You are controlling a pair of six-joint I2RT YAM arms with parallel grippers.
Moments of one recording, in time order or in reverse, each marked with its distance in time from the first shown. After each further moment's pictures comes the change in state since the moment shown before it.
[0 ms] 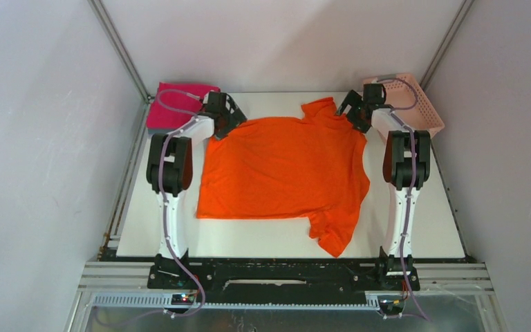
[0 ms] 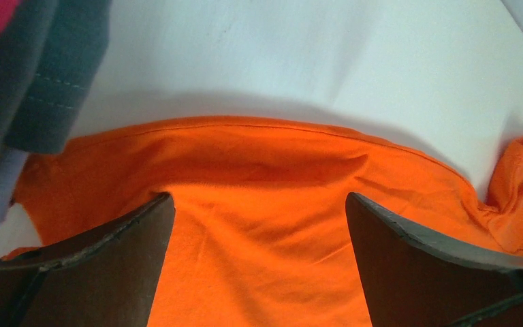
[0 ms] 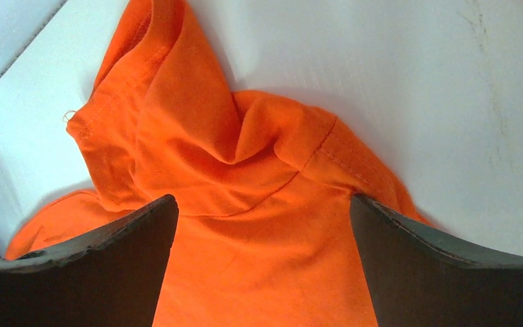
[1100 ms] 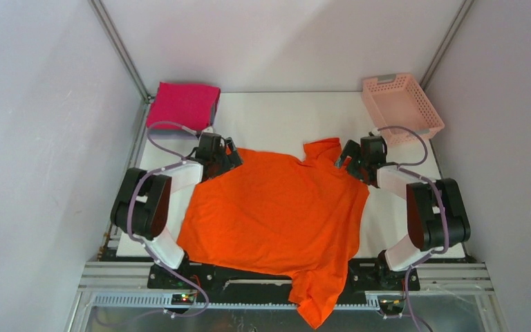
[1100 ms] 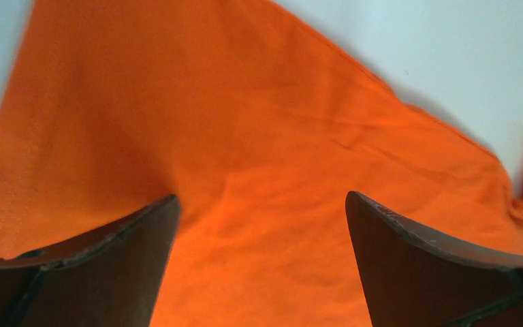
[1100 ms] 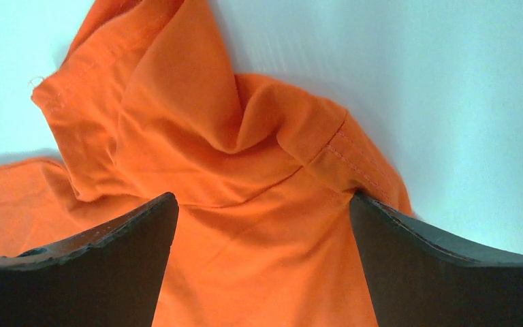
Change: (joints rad) left arm -0.080 -0.574 -0.816 0.238 -0.004 0.114; right arm 0.130 -0.751 -1.064 0.272 0.150 0.027
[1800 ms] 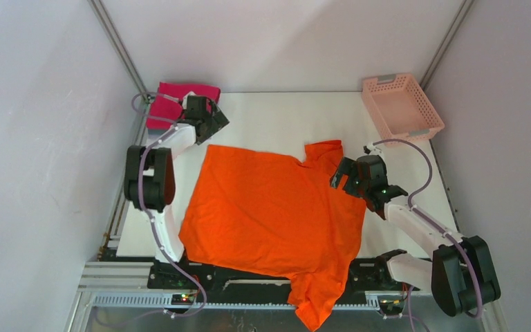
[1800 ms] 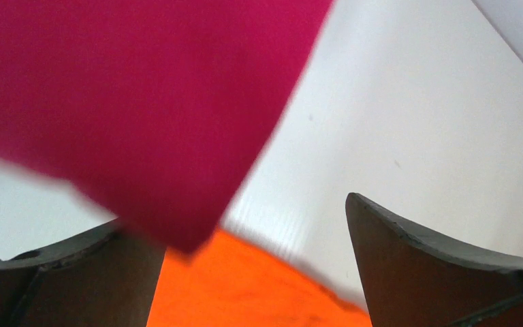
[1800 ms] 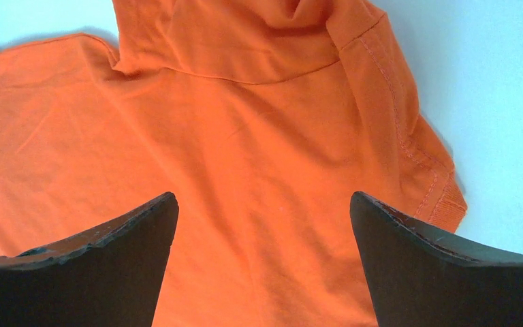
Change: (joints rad) left arm 0.161 0.360 0.595 -0.197 -0.050 -0.035; right arm 0.174 -0.432 -0.184 -0.163 0.086 -0.019
